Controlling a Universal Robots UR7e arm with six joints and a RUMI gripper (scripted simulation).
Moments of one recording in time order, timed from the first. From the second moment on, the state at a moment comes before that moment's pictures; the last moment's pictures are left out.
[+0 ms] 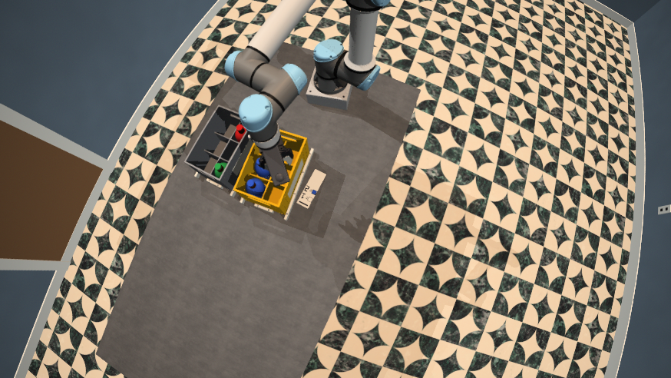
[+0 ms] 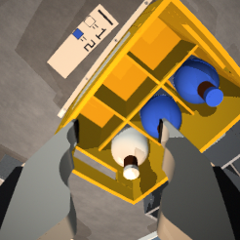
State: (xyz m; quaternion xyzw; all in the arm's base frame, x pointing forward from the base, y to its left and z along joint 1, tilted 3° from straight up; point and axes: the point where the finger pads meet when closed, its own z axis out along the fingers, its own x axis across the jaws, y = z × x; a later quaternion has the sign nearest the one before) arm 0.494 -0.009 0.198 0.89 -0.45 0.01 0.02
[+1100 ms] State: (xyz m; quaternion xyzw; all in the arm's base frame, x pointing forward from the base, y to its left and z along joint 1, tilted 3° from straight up) arm 0.431 0.118 0.232 0.89 -0.45 0.01 0.02
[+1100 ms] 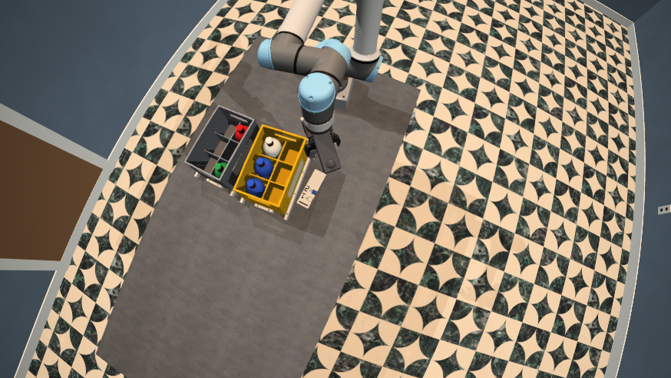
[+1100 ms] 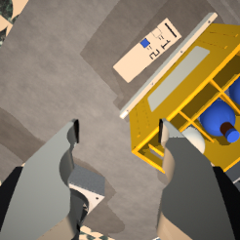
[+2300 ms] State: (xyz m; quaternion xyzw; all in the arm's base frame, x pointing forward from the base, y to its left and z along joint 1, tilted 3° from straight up) arm 0.363 0.256 0.270 0.89 -0.45 0.01 0.02
